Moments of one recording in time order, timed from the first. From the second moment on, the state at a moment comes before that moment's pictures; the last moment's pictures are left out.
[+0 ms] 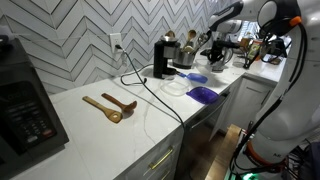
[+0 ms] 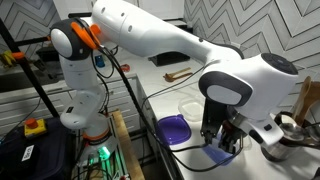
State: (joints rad) arm -0.49 0.17 -0.36 -1.79 0.17 1.88 -0.11
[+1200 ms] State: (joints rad) arm -0.31 -0.09 -0.27 -2.17 0.21 2.32 0.36
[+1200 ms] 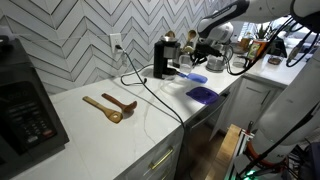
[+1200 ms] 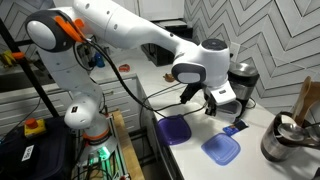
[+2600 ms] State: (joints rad) arm -0.29 -0.15 -0.19 -2.21 0.21 2.27 0.71
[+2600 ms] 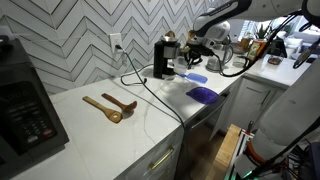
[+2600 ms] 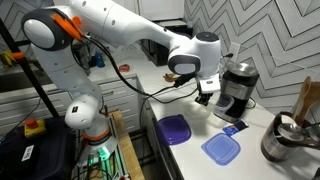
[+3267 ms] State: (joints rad) arm -0.25 -0.15 -0.14 -2.23 0.21 2.21 0.94
